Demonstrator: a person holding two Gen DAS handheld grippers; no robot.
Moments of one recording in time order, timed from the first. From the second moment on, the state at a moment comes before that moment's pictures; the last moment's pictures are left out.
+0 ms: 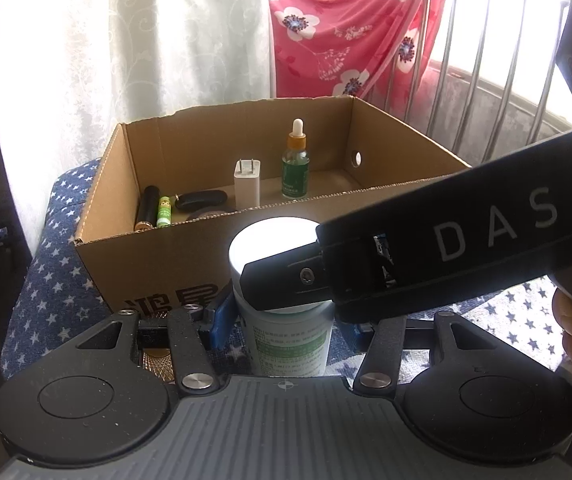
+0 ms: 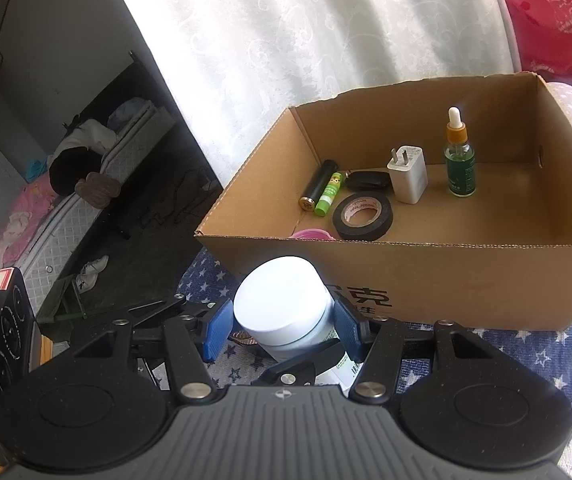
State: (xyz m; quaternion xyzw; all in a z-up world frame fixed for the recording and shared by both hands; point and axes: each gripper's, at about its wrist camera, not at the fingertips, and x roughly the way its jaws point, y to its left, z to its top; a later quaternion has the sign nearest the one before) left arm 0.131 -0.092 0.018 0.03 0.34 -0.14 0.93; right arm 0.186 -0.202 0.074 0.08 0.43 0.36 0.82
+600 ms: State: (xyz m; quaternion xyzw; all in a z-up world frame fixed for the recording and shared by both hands) left arm 0.098 -0.087 0.063 0.03 0.30 -0.14 0.94; right arm 0.147 -0.204 0.122 0.07 0.39 0.38 0.84
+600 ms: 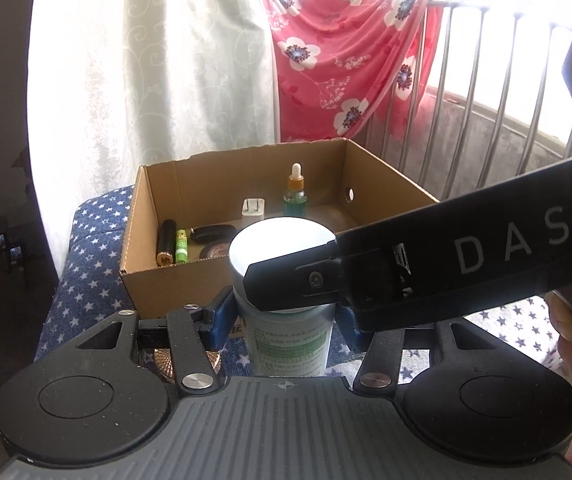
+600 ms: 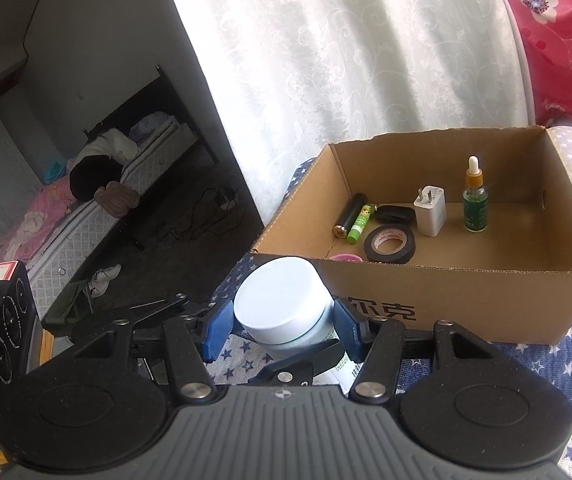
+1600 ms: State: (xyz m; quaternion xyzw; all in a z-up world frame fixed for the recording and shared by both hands) left arm 0.266 -0.160 0.063 -0.01 0.38 -0.22 0.90; right arm 0.300 -0.257 0.126 0.06 0.39 0.31 0.86
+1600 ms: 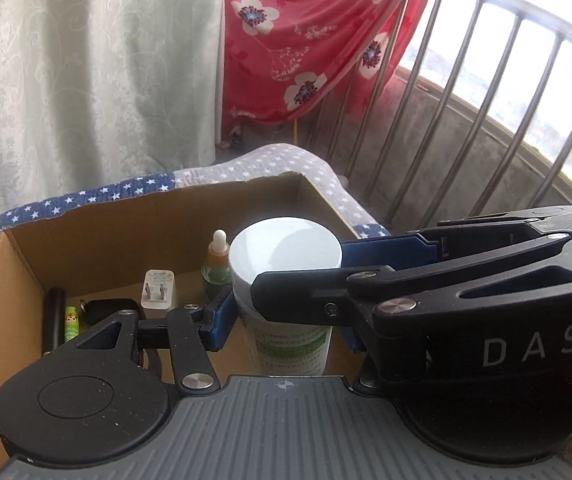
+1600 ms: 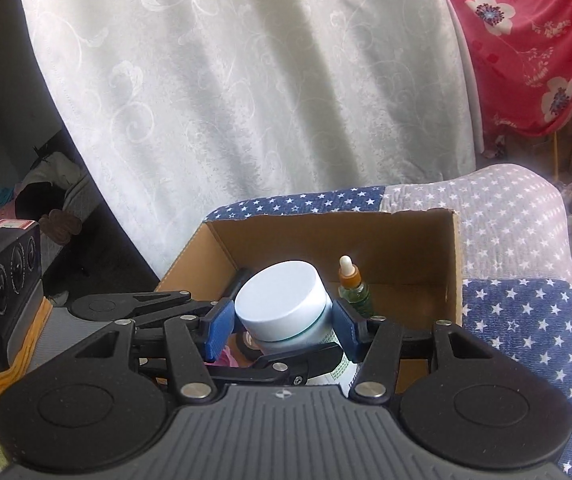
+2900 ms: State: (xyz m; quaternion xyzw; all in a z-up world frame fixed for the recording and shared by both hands) left arm 0.268 -0.175 0.048 -0.01 0.42 -0.22 0.88; right arm 0.311 -0.285 0.100 0.05 0.40 0.30 0.86
